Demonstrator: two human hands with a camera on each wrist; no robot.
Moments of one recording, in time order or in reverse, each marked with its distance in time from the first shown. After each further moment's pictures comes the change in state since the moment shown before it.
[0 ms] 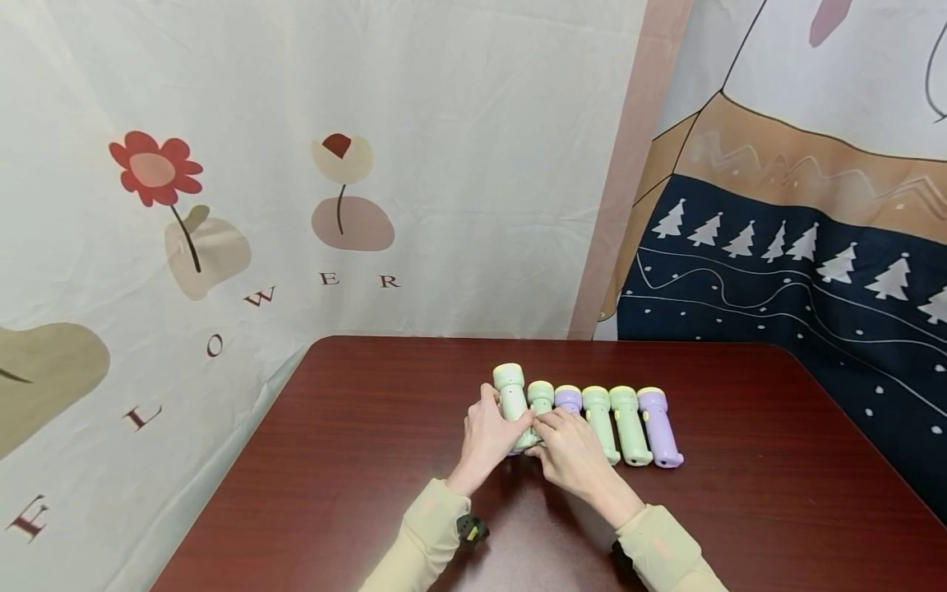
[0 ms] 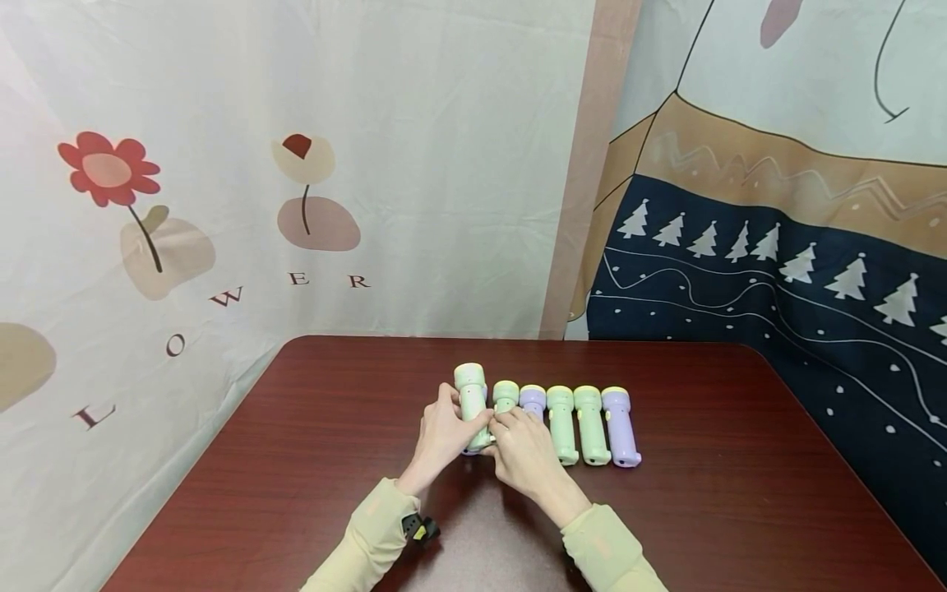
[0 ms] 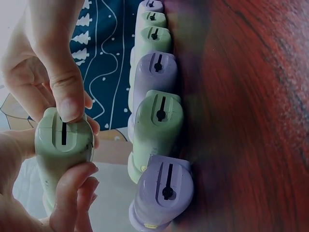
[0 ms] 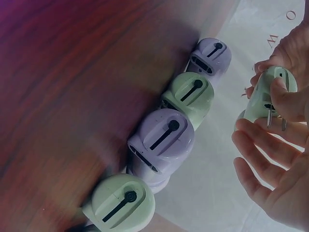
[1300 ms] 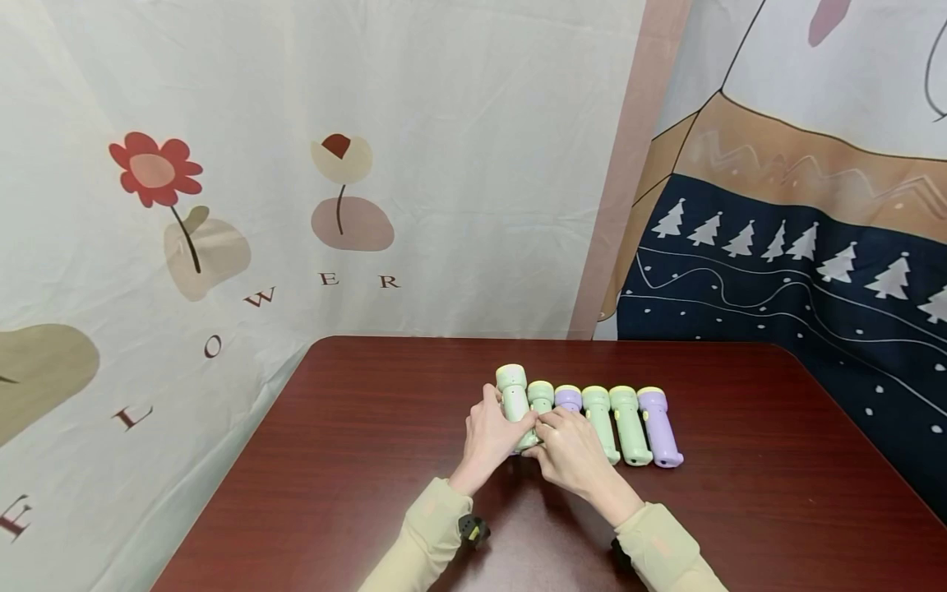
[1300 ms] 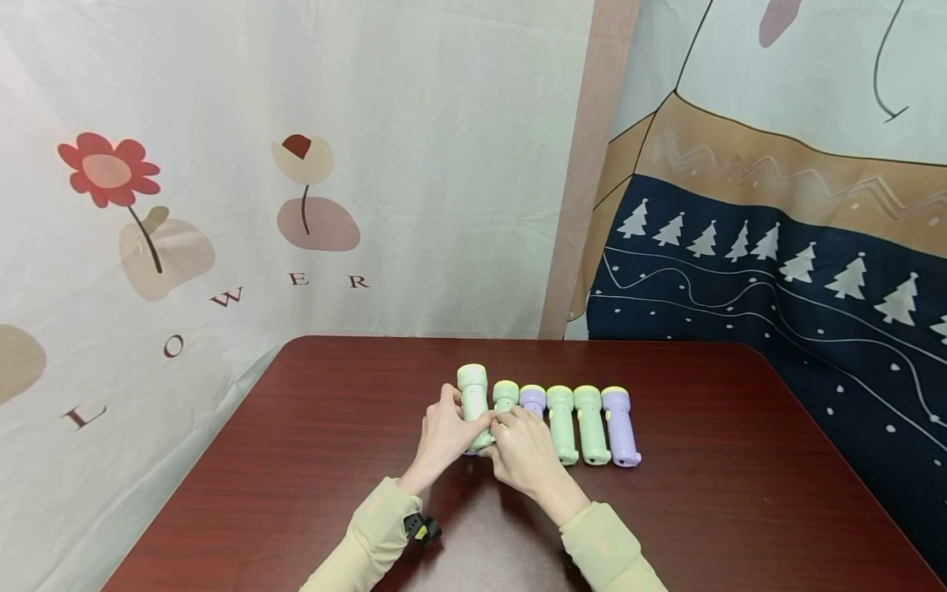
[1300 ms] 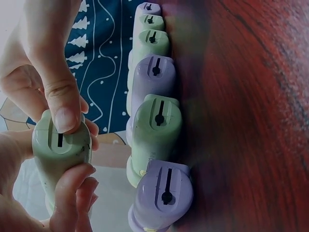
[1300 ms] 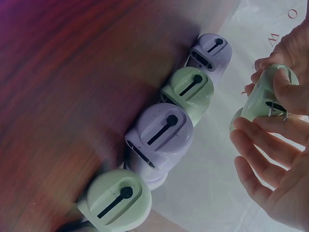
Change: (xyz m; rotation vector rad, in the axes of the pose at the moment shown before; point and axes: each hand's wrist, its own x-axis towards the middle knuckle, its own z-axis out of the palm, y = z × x) left_hand 0.000 0.003 0.002 0.057 -0.014 -0.011; right_hand 0.001 0.001 -0.001 -0.022 0.020 -0.013
